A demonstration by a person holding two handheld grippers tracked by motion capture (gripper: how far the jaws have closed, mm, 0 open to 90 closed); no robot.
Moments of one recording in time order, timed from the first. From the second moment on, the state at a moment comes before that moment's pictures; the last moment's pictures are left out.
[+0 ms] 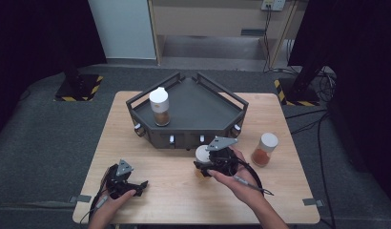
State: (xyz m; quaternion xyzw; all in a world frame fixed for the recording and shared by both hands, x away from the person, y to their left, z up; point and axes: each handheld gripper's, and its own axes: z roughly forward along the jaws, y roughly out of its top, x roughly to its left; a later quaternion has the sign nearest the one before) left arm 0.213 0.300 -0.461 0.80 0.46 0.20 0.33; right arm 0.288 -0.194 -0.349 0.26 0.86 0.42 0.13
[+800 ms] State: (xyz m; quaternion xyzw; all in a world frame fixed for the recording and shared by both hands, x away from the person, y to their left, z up) left arm 0.213 0.300 -0.461 0.80 0.46 0.20 0.33; right arm 0.291 -0.194 -0.330 0.25 0.86 0.42 0.13
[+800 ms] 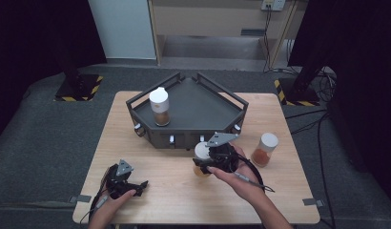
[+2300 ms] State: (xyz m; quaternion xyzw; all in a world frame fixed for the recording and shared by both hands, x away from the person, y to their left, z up) left arm 0.213 0.300 -0.461 0.80 0.46 0.20 0.33; right arm 0.303 -0.182 -0.273 0.24 0.86 0.42 0.14
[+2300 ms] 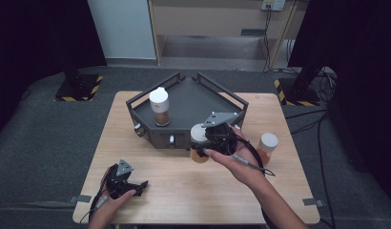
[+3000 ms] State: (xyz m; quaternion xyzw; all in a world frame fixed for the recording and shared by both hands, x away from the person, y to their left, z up) left arm 0.214 0.300 -0.461 0.80 0.46 0.20 0.33; right arm 0.312 -0.181 -0.248 0.25 0.86 0.42 0.15
